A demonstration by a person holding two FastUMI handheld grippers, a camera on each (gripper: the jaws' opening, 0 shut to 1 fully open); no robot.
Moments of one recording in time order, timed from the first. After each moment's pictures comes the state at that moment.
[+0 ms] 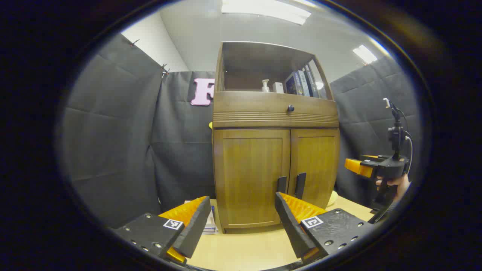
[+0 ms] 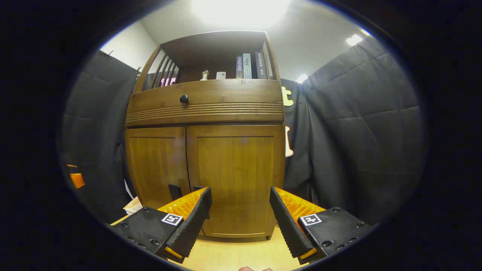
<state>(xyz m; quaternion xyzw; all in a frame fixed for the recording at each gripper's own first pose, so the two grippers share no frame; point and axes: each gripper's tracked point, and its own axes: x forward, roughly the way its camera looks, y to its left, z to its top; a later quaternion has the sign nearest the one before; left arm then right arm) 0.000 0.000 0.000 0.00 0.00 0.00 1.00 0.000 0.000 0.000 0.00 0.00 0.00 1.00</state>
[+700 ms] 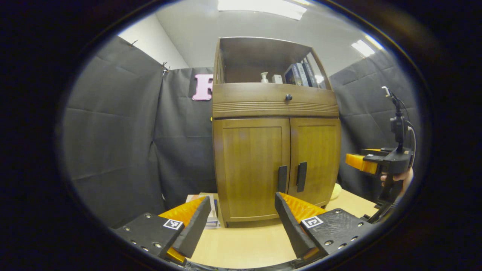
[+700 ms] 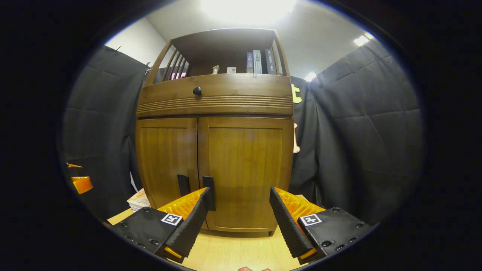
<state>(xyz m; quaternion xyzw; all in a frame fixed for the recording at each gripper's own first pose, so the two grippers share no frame) -0.005 -0.005 -0.019 0.01 0.02 0.02 1.00 -0.013 0.017 -0.020 -0.01 0.02 0.03 1.00</state>
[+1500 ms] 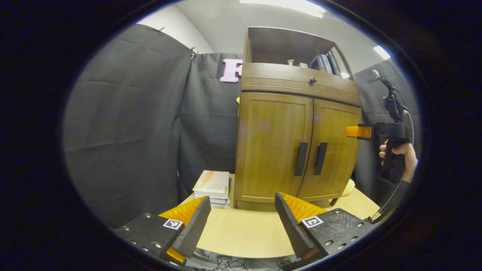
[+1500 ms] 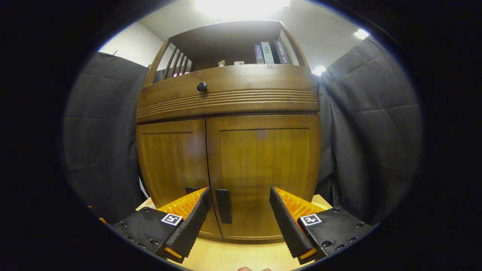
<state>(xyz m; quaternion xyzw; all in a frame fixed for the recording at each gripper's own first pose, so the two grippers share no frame) -0.019 0.006 -0.053 -0.06 0.07 0.11 0.99 0.056 0.062 -0.014 0.02 0.03 0.08 1.00</state>
